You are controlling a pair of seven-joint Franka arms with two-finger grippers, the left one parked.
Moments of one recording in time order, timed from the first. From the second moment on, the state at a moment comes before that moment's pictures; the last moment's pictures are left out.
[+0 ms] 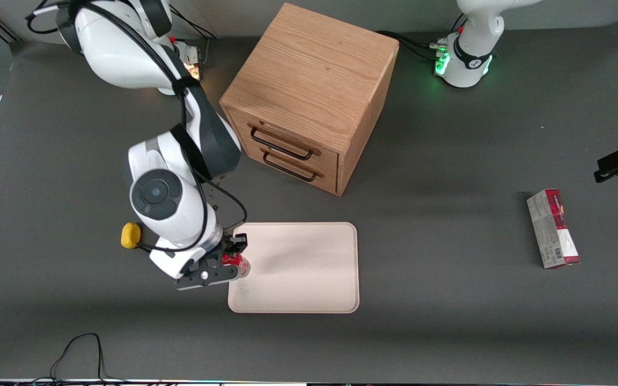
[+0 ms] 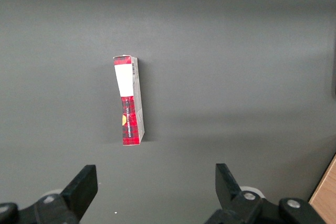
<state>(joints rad) 0.48 0.81 -0.09 -0.92 0.01 1.78 0.26</state>
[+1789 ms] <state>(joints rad) 0.47 0.57 -0.16 -0.88 0.01 1.32 0.25</state>
